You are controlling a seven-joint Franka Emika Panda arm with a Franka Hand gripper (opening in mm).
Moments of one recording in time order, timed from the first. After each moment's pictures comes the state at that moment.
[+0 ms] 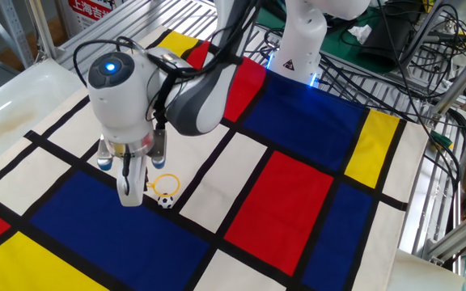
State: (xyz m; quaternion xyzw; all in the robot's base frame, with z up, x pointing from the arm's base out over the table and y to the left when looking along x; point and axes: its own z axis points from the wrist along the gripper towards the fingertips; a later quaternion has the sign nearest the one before) arm 0.579 -0.112 0.110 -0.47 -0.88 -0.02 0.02
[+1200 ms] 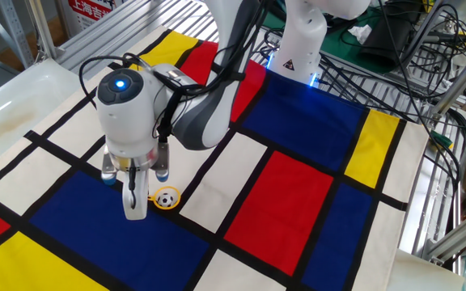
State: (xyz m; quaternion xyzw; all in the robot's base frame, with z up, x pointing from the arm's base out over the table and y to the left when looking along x) arm 0.593 -0.099 0.086 -0.45 -0.89 -0.02 0.00
